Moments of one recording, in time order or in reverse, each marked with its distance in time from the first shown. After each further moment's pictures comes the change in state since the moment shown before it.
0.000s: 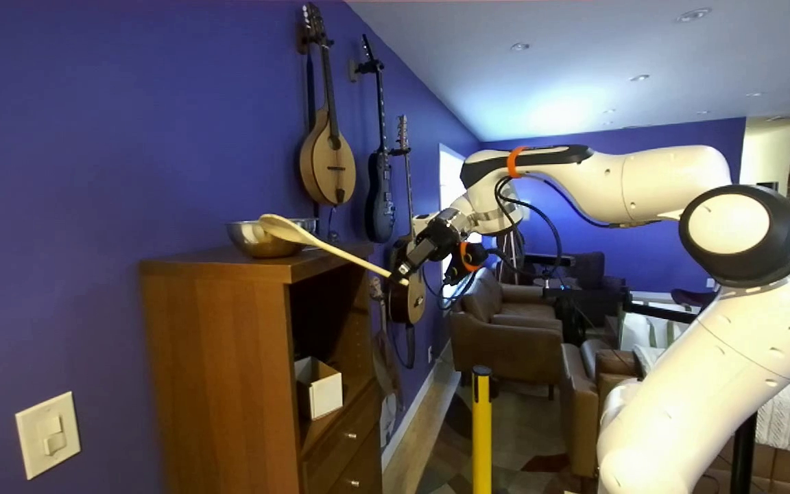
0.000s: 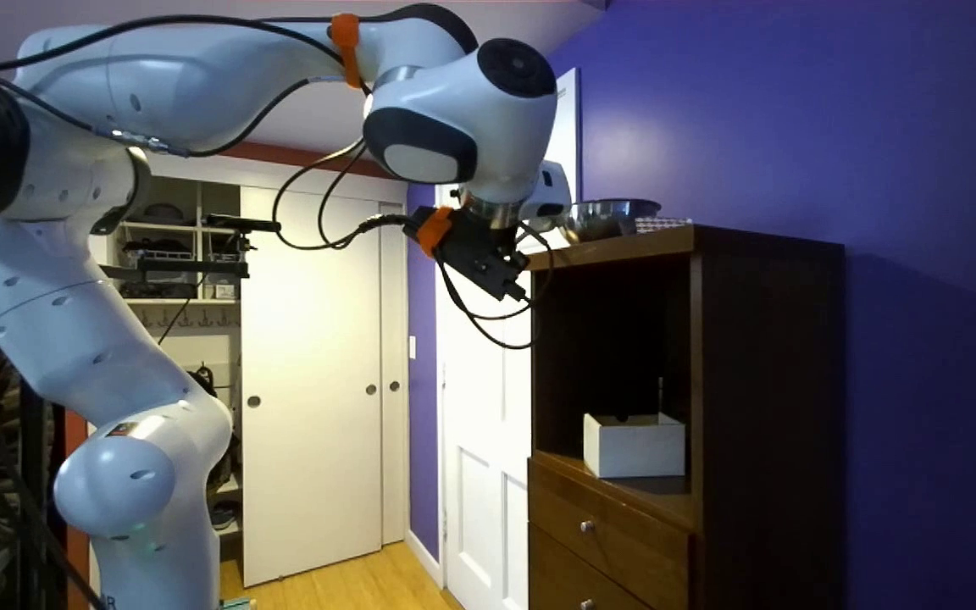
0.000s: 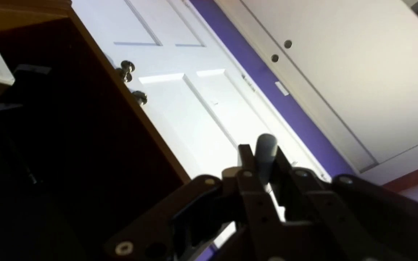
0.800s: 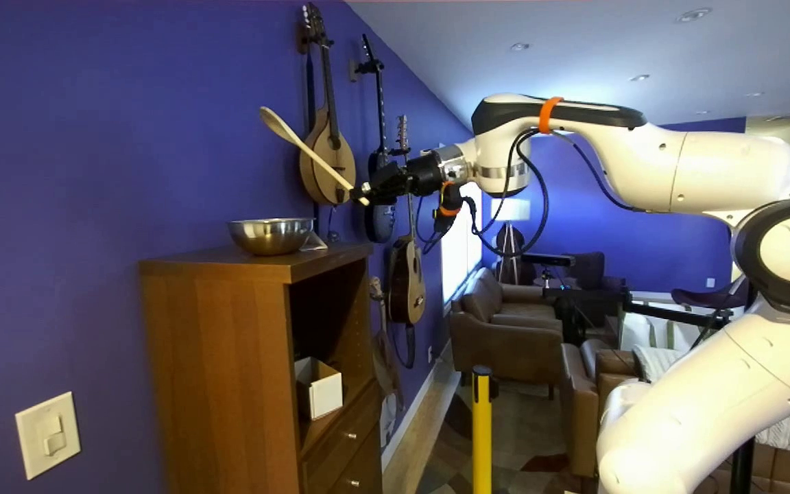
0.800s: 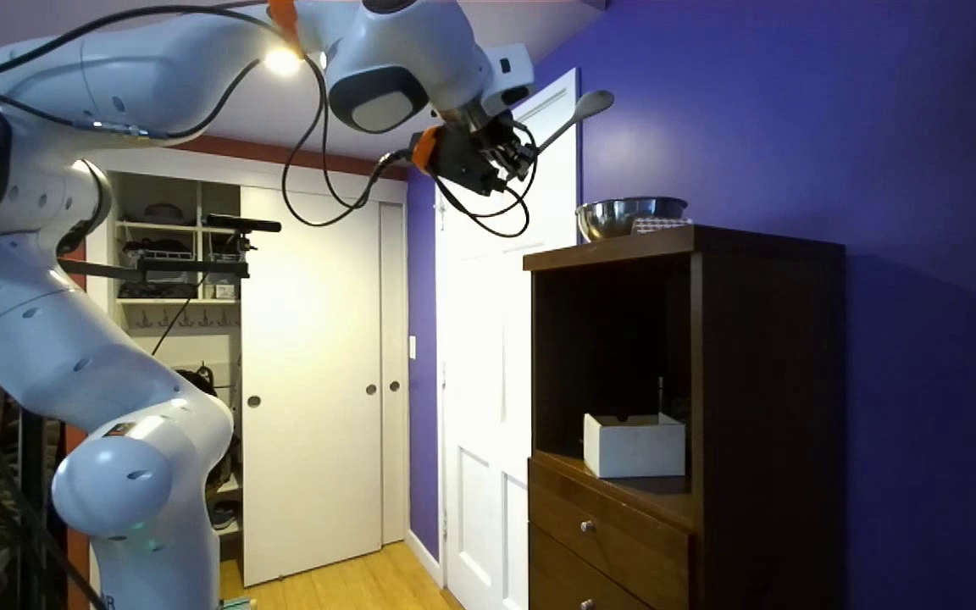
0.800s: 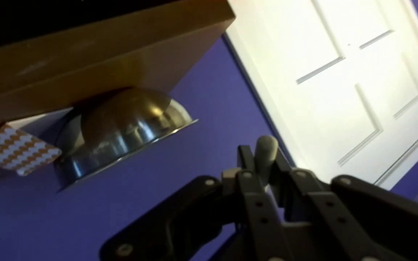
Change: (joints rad) arm -0.015 -0.142 0.240 0.073 0.174 0.600 0.266
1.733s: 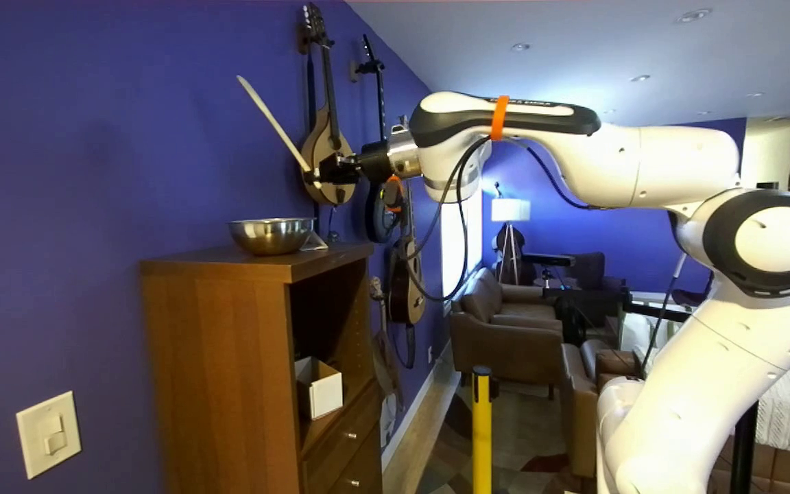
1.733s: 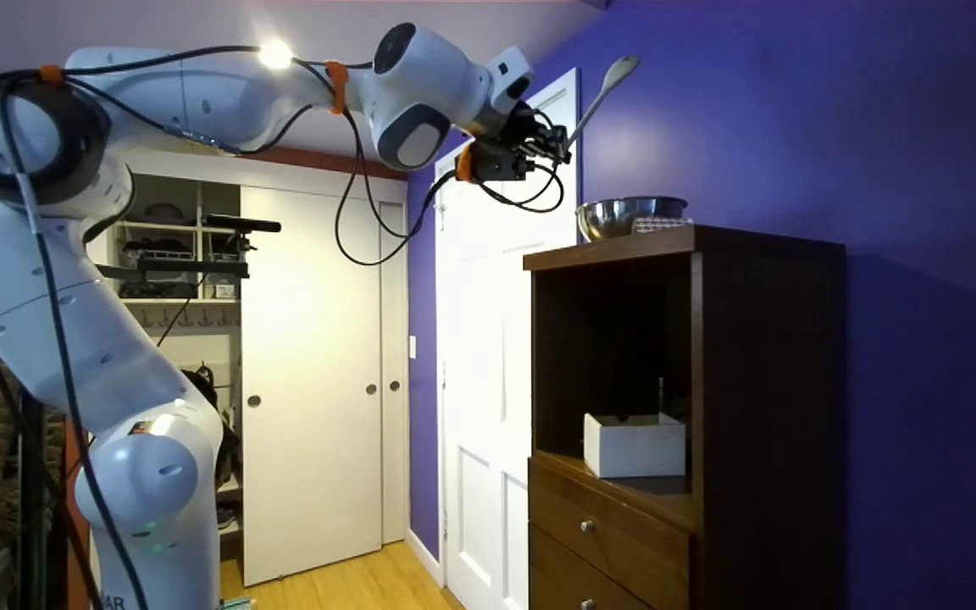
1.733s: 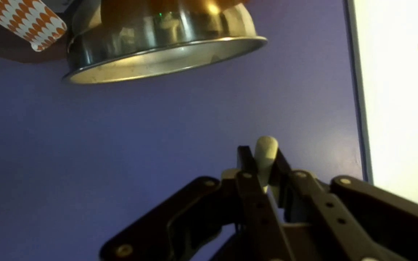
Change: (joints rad) arm 0.183 0.158 0.131 0.081 -0.212 0.659 0.044
